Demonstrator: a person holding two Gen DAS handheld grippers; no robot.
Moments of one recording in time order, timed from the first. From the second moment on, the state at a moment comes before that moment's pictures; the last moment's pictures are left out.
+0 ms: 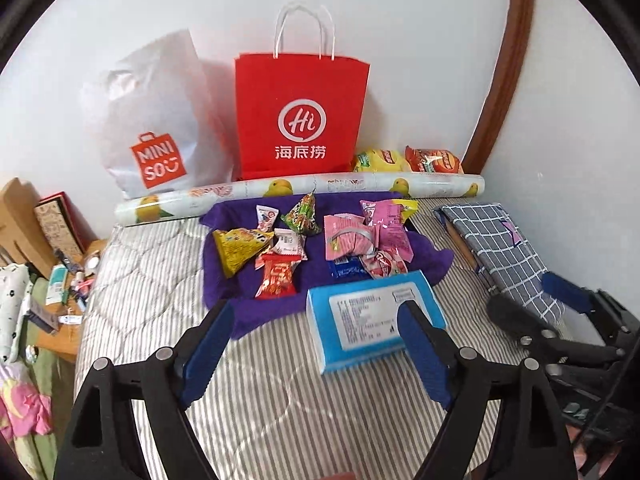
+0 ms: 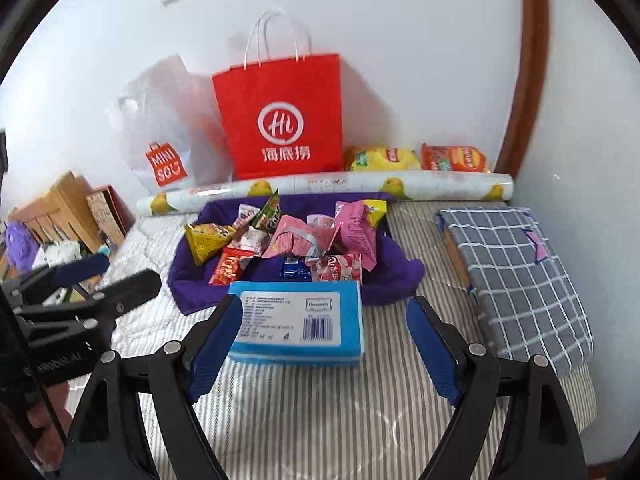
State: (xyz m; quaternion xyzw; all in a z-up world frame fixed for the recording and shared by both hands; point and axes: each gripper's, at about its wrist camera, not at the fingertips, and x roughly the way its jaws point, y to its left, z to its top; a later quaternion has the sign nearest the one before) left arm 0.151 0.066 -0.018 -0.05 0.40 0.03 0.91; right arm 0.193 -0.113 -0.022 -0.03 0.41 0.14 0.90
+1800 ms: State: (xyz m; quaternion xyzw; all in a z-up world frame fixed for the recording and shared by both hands) left arm 0.002 0.008 0.011 -0.05 0.32 0.05 0.94; right arm 0.019 -0.185 0.010 -0.02 0.33 0.09 0.94
